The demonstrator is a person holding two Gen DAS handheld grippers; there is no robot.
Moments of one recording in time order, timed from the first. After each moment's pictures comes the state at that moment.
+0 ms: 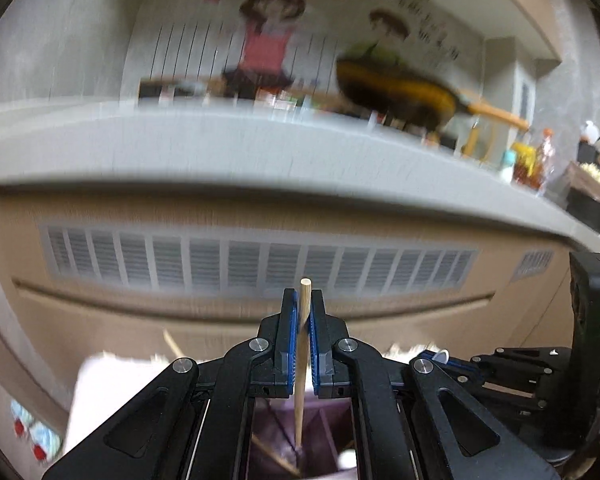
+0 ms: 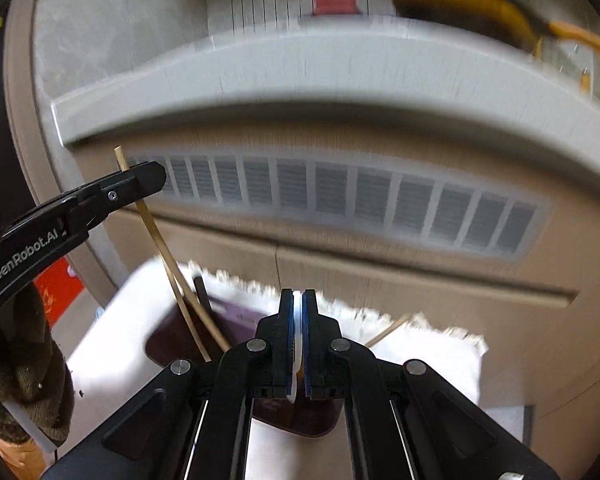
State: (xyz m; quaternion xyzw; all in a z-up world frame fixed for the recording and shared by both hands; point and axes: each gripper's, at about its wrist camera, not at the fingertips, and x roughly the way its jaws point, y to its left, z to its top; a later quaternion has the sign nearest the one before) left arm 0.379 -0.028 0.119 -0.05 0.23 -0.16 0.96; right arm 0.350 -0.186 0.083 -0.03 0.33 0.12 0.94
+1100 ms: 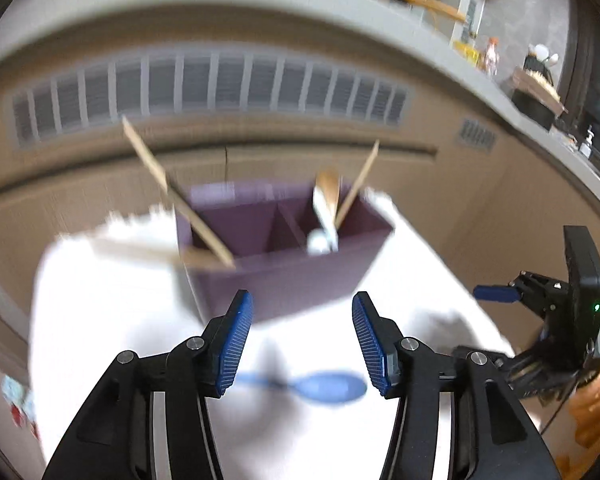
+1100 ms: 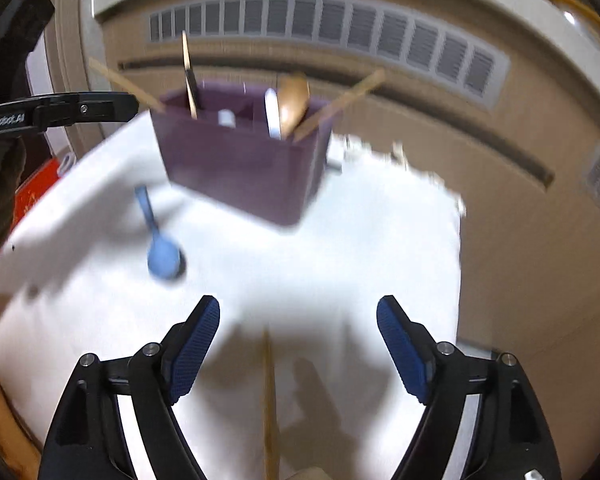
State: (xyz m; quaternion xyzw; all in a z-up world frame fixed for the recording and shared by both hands) left arm 0.295 -0.005 0.019 0.00 0.38 -0.29 0.88; right arm 0.210 -0.231 -0.018 -0.12 0.43 0.11 0.89
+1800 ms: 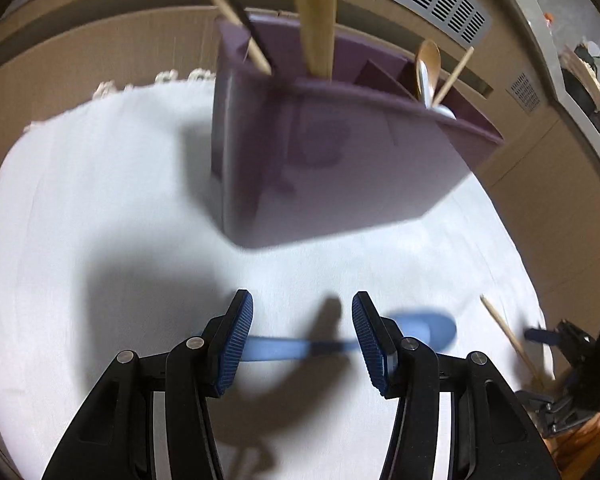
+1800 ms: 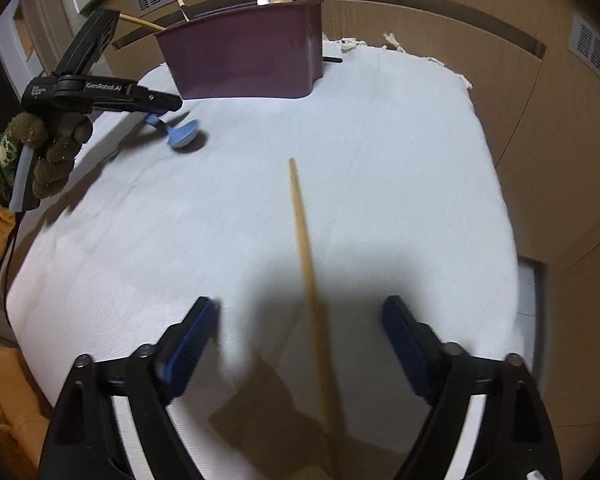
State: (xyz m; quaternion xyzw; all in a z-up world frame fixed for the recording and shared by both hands) left arm 0.334 0.013 -0.067 -0.02 0.51 -0.27 0.82; right arm 0.136 -0.254 -0.075 -0.03 0.49 0.12 0.87
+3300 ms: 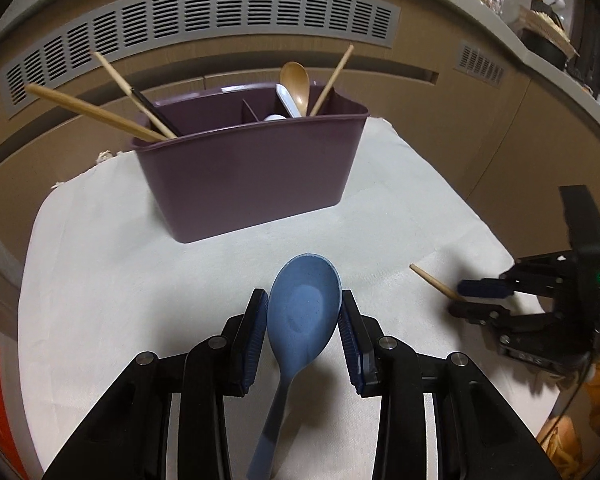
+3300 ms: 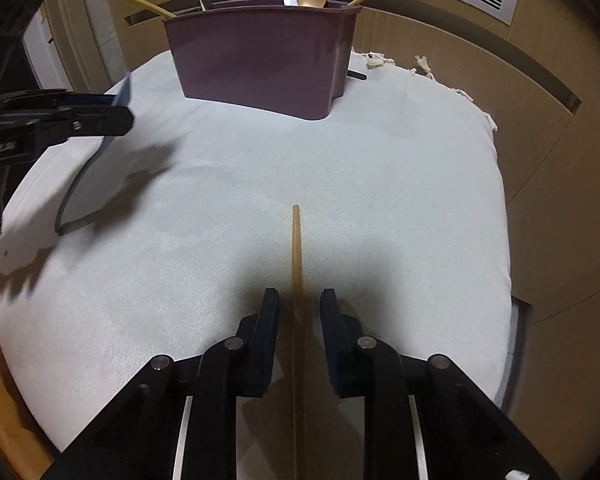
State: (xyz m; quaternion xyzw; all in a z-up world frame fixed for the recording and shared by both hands) left arm 0.225 -0.043 -0.013 0.06 0.43 -0.25 0.87; right arm 0.181 -0.240 -0.074 -0.10 0.49 0.13 0.86
